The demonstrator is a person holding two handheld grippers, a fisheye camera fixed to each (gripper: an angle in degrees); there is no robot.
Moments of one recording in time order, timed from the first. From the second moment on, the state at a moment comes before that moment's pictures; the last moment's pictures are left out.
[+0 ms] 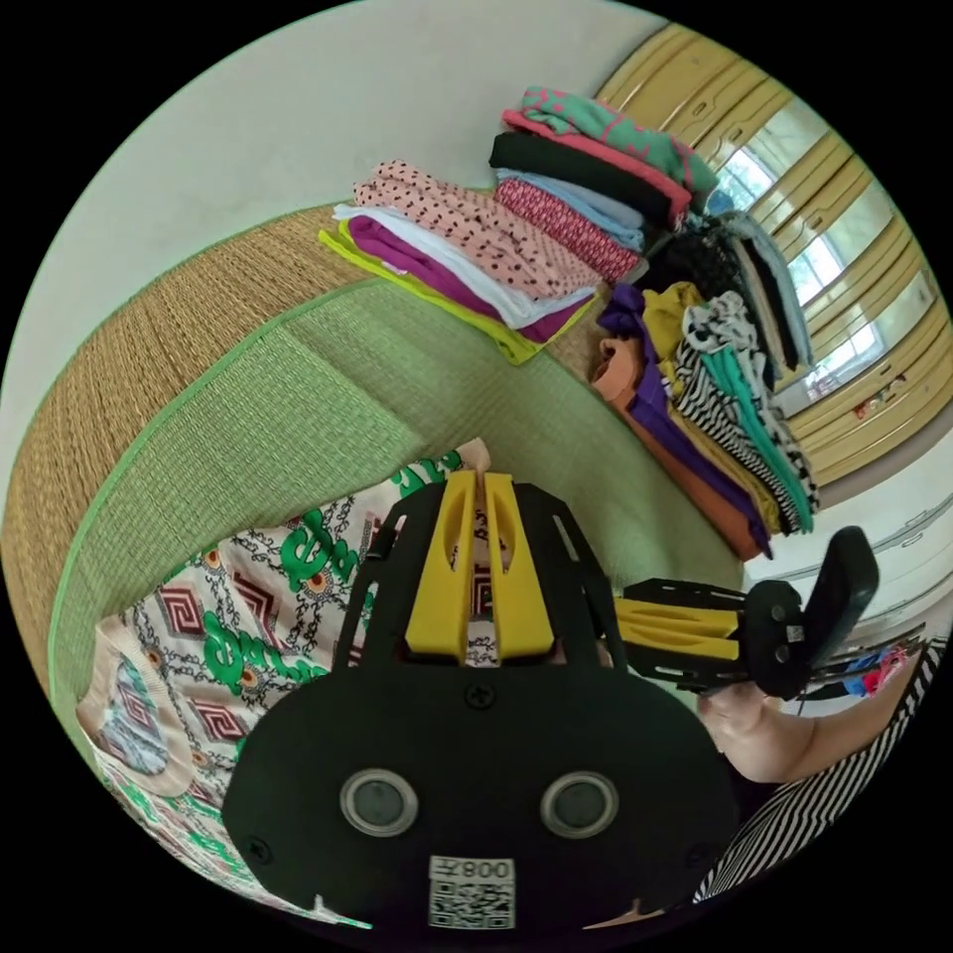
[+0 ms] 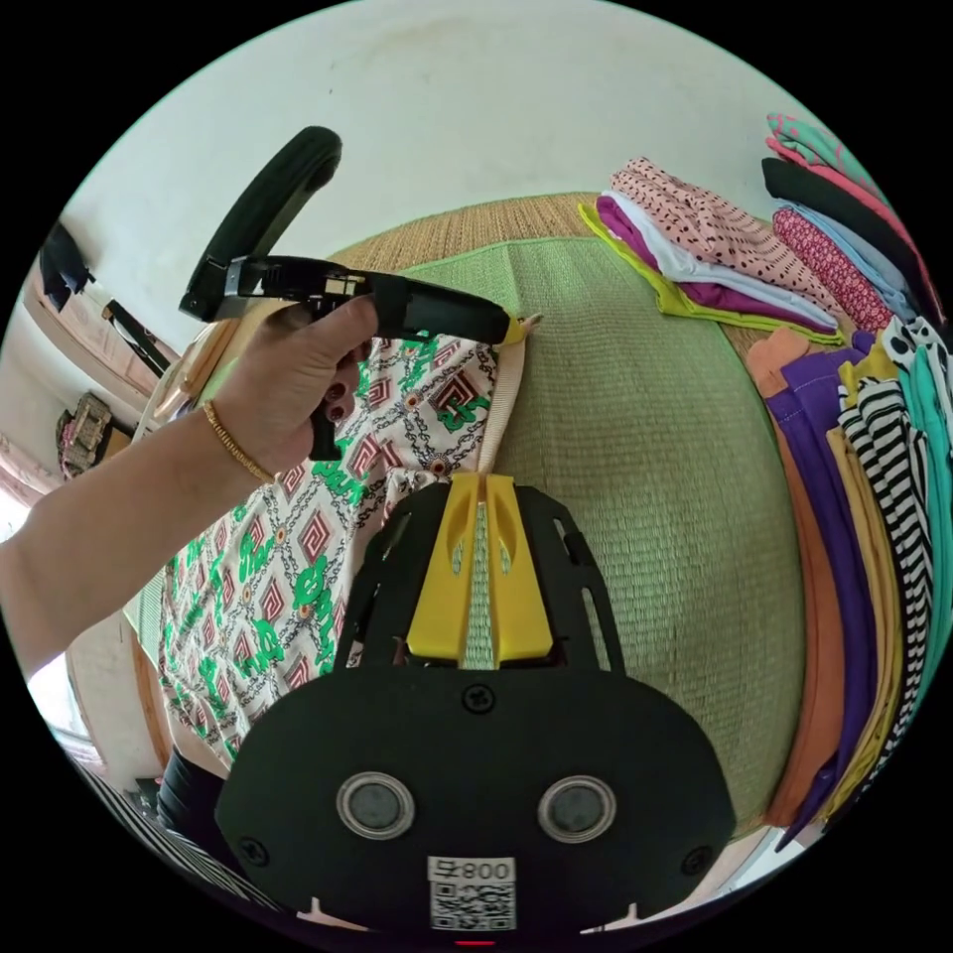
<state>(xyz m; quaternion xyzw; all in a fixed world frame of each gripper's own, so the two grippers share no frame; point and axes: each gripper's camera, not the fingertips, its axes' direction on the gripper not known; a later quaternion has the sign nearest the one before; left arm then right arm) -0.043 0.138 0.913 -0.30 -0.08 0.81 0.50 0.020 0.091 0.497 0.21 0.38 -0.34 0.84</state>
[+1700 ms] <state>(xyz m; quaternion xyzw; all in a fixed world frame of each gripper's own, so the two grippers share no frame) 0.169 0.014 0.631 -0.29 -0.01 0.70 0.65 -0.016 -0.152 0.591 0.10 0.34 -0.46 0.81</state>
